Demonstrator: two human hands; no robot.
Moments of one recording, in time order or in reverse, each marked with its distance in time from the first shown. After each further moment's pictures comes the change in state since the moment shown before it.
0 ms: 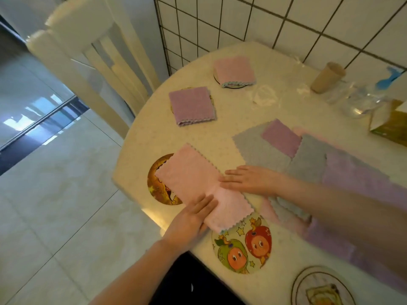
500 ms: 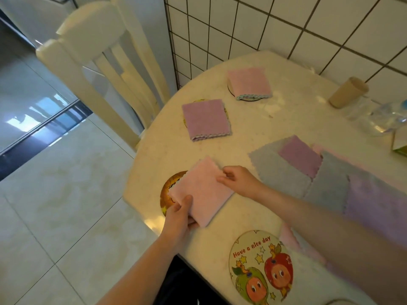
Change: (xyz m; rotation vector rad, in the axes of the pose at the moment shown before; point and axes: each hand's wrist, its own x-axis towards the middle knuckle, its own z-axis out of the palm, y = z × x) left_hand 0.029 -0.035 -0.057 -1.598 0.377 -0.892; right_hand 0.088 0.001 -0.044 1.239 0.478 0.606
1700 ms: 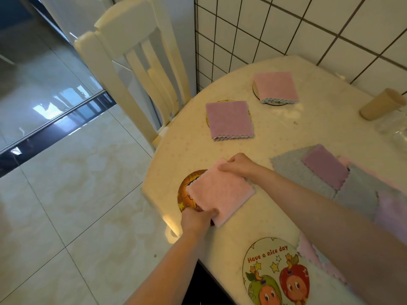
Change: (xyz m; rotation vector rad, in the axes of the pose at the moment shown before) left_hand 0.000 0.005 0.006 0.426 0.354 -0.072; right_hand 0.067 -0.047 0.014 0.028 -0.056 0.396
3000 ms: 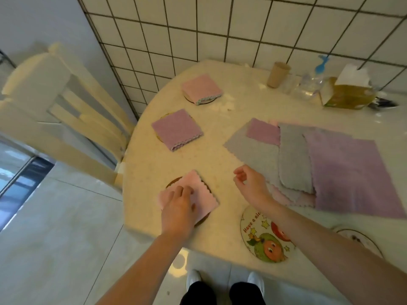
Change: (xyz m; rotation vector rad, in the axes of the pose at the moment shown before) left_hand 0.007 0.024 -0.042 1.048 -0.087 1.150; right_hand -0.128 0.085 0.040 0.165 0.759 -0.030
